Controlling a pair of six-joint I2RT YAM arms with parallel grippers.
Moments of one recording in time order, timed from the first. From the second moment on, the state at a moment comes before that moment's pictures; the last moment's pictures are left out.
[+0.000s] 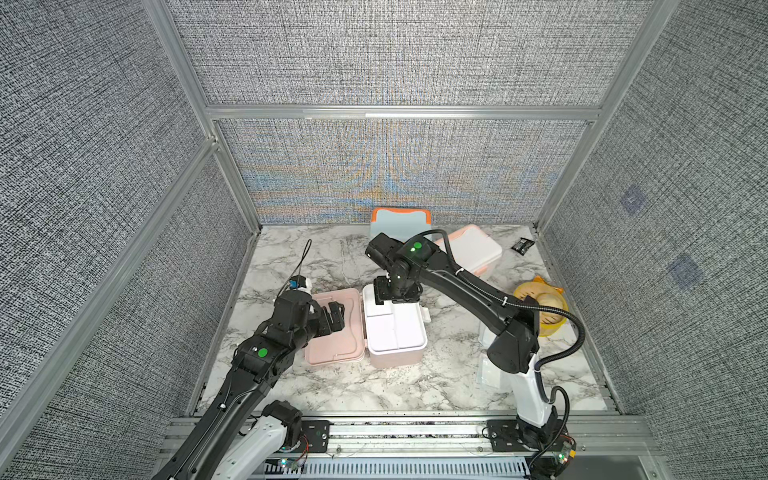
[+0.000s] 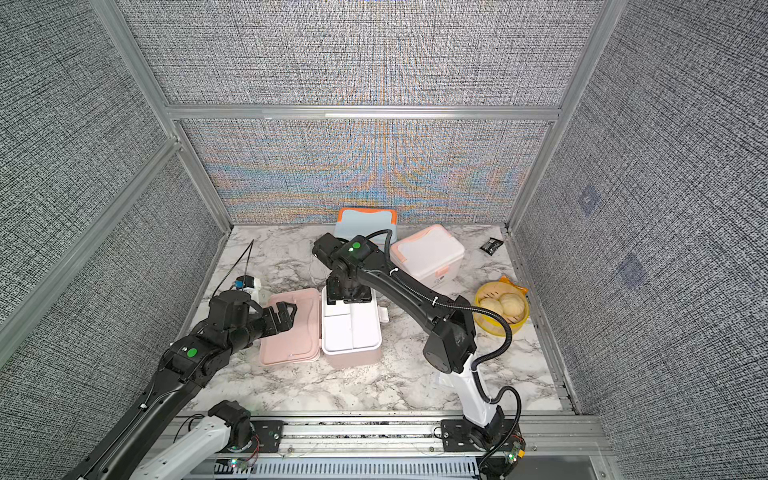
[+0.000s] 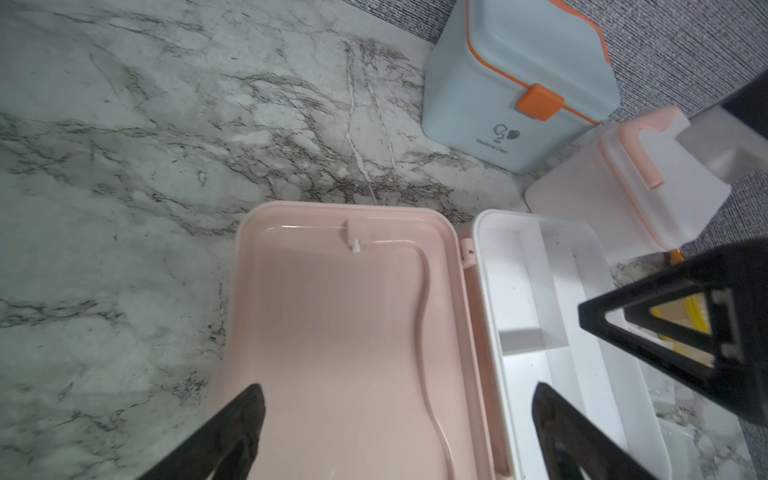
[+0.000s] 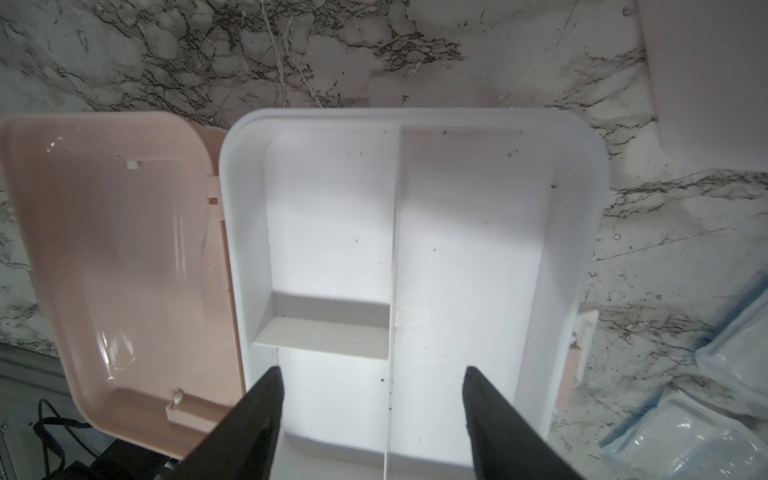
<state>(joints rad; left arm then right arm) -0.41 0.78 0.77 -0.68 -0.06 -0.58 0.87 2.10 2.19 -1.39 0.05 0.71</state>
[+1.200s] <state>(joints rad) 0.04 0.68 0.43 -0.30 0.58 -0.90 0.56 1.57 1.01 -0.37 -0.52 0.62</state>
